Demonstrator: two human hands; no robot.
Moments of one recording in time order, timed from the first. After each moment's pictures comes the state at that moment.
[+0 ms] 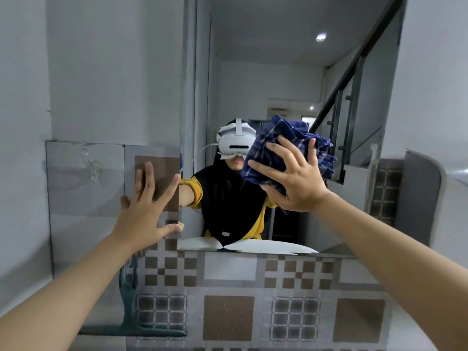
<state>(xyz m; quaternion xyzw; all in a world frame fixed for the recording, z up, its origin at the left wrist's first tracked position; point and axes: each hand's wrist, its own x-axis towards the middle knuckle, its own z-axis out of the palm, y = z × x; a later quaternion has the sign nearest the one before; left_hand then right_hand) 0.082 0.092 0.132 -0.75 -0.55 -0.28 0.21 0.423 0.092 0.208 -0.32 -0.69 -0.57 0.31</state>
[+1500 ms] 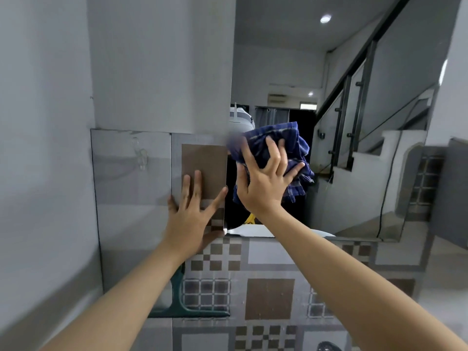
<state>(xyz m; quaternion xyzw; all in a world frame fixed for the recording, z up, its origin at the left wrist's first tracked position) 0.067 0.103 0.088 -0.78 -0.48 -0.29 0.26 0.235 0.117 0.153 -0.49 -0.55 -0.41 0.54</state>
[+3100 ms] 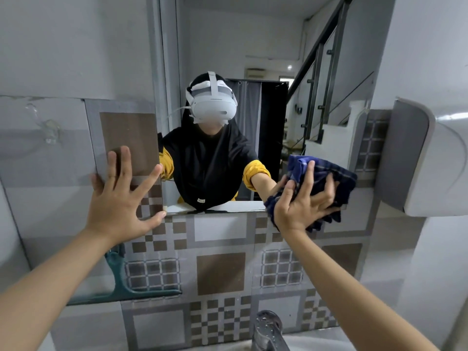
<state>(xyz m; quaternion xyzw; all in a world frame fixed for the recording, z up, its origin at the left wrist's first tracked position) 0.073 0.104 0.082 -0.77 -0.48 -0.31 0.30 0.405 0.091 0.053 -0.62 -0.35 -0.25 0.66</state>
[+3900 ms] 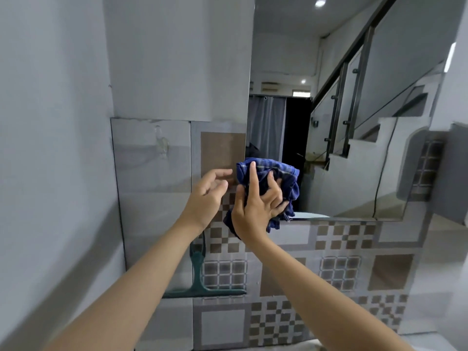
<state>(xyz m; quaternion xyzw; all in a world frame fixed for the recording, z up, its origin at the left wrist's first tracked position) 0.056 0.057 0.127 -0.71 -0.31 -0.55 -0.32 0.165 0.085 0.079 -0.57 -0.55 -0.09 0.60</state>
